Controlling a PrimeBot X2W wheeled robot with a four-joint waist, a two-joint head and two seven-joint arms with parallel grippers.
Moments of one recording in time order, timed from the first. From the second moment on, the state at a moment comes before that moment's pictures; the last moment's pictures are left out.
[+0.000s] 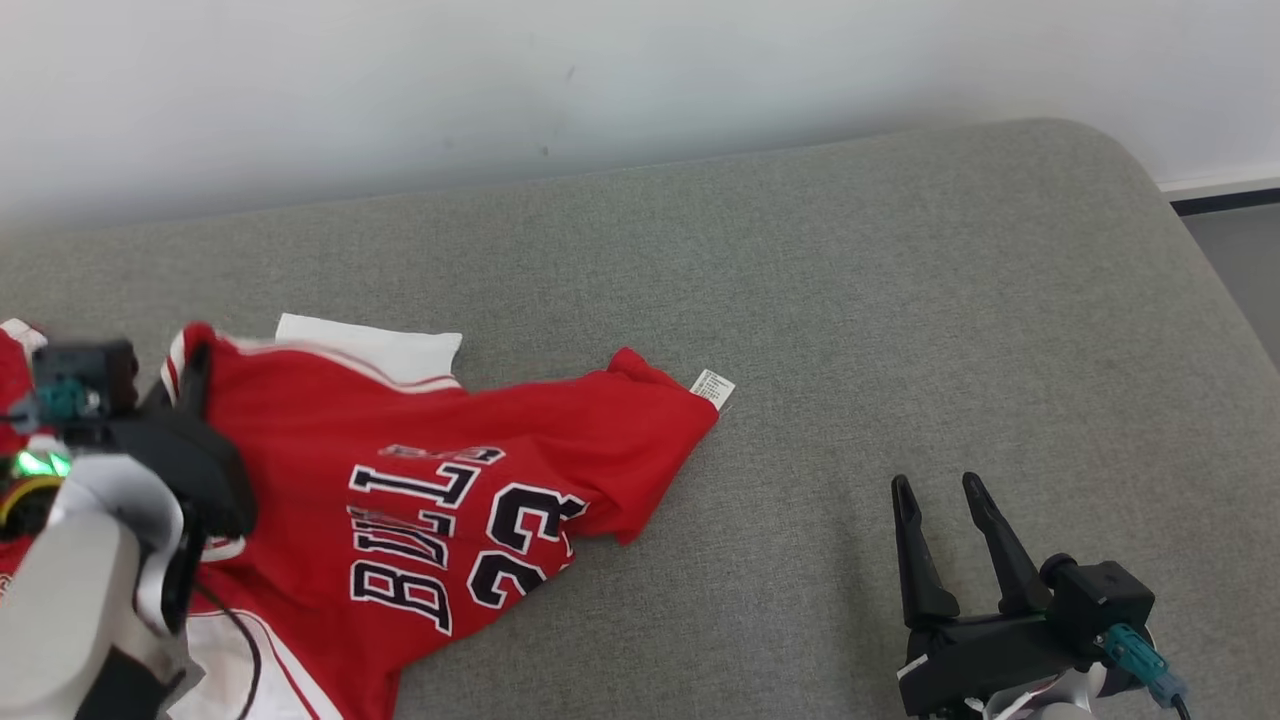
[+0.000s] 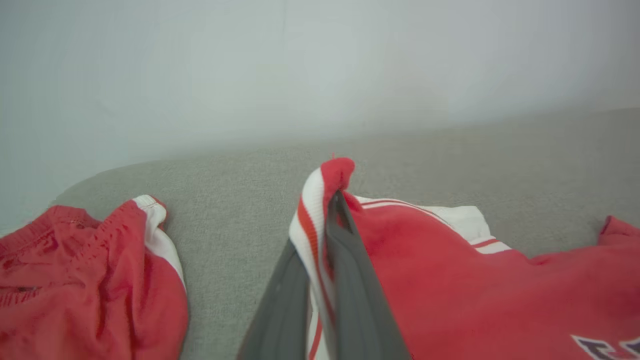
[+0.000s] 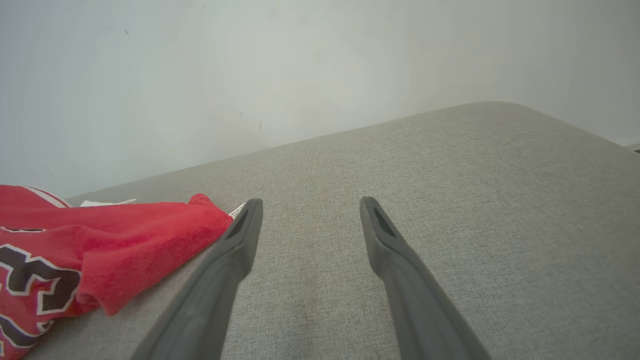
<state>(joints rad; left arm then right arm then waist) -0.68 0.42 -0.28 0.68 -0.50 -0.05 0.03 -0.14 -0.05 0.09 0.31 0.27 0.13 -0.26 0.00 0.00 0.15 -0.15</state>
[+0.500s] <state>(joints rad) -0.62 0.39 -0.30 0.71 -0.49 -0.05 -0.17 -0.12 -0.05 0.09 0.32 0.25 0.13 -0.26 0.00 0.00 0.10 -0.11</state>
